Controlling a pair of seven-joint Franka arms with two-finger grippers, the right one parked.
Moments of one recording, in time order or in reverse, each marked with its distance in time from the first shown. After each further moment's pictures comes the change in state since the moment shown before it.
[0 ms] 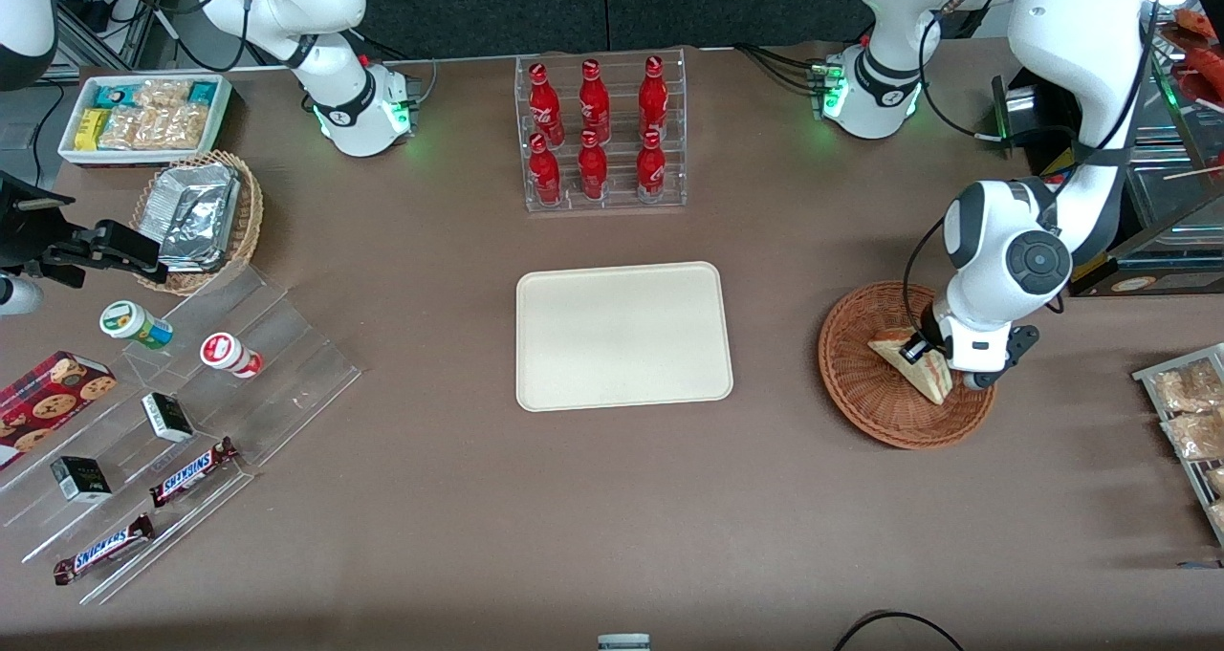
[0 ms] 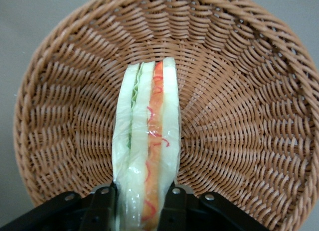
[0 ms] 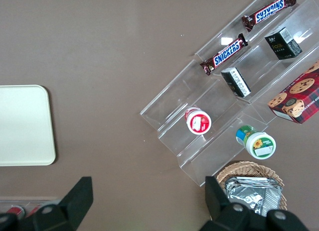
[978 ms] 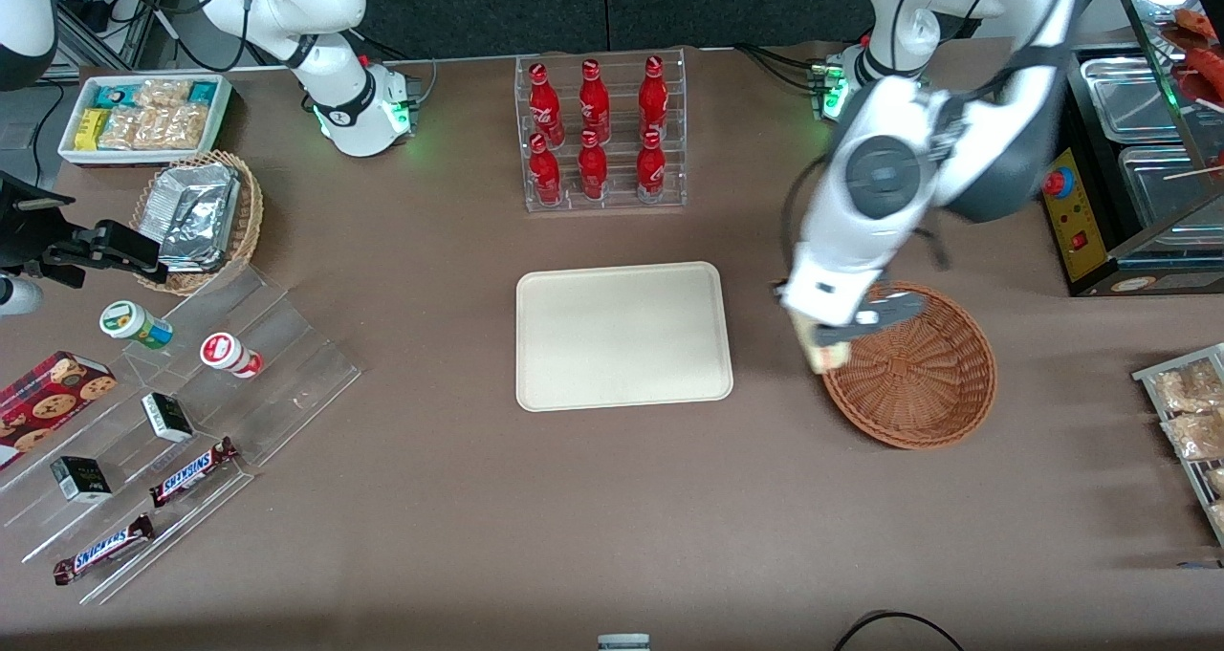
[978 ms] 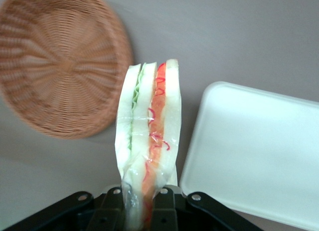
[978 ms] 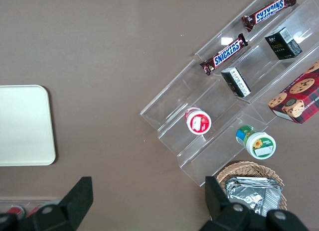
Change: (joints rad) arm -0.361 0.013 -0.108 0.498 0.012 -0.580 -0.006
